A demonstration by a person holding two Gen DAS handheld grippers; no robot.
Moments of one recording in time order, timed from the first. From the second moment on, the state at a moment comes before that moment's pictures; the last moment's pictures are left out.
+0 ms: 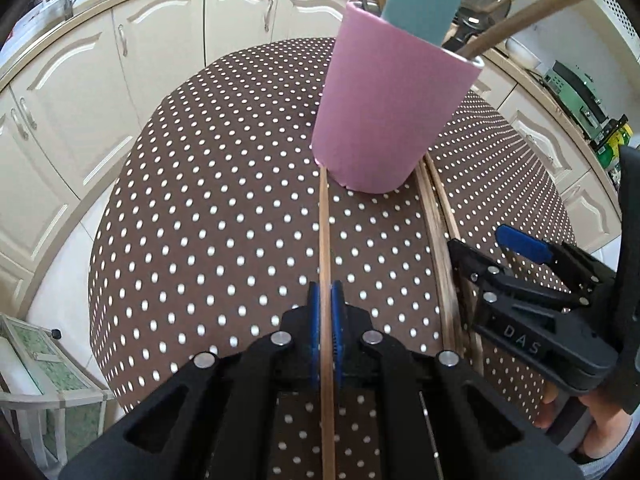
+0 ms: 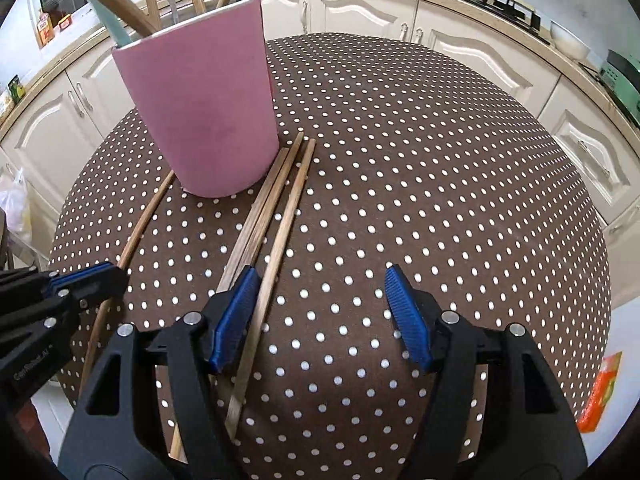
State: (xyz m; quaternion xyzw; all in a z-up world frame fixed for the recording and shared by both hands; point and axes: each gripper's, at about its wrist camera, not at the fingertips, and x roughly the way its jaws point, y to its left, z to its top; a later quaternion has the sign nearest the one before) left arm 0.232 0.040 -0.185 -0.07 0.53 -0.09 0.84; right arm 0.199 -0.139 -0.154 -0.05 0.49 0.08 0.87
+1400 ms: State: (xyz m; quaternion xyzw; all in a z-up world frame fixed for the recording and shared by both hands) left arm 0.132 0.051 -0.089 -0.13 0.27 -0.17 0.94; right arm 0.207 -0.225 -0.072 0.12 0.36 0.22 0.90
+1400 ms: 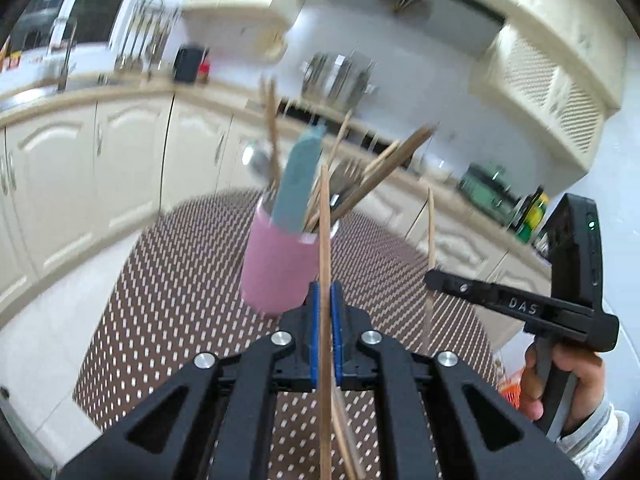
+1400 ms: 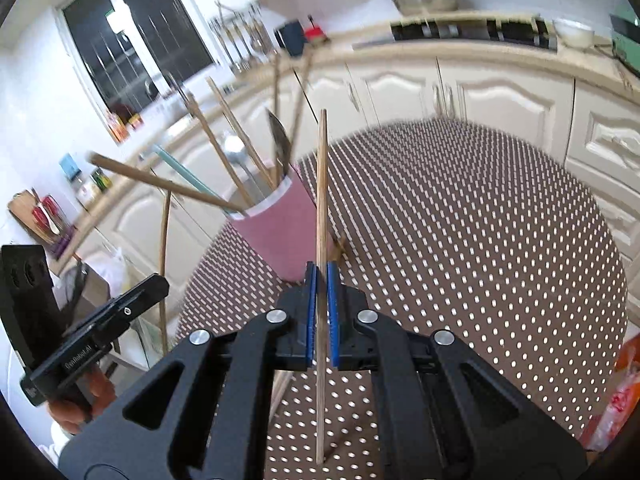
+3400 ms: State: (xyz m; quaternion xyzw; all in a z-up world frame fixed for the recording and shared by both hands) left arm 0.191 0.074 -0.011 -0.19 -0.10 -0.06 0.97; right arm 0.182 -0.217 0.027 0.14 0.08 0.22 0.96
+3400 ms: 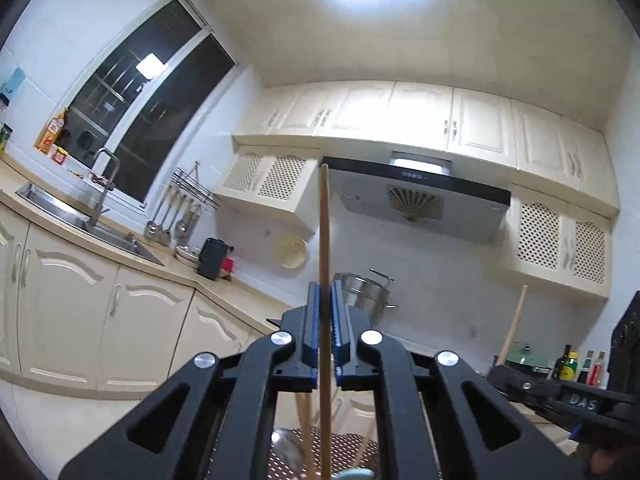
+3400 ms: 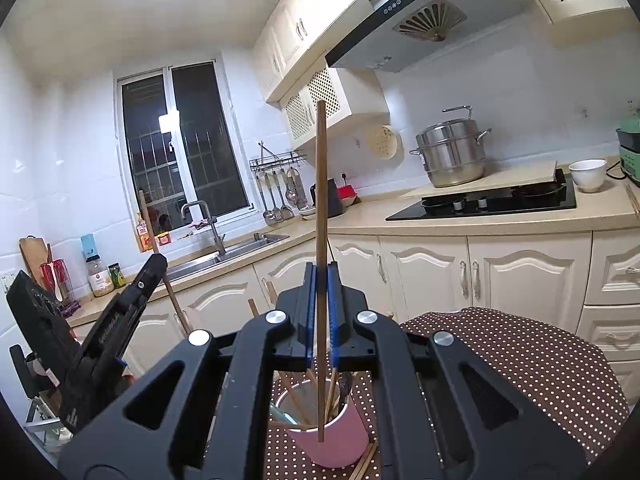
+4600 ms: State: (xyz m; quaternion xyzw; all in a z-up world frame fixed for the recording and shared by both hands) left arm 0.234 0.061 -0.063 -0.13 0.03 -0.10 0.99; right arm 0.202 -0.184 0.002 0.10 0.11 0.23 0.96
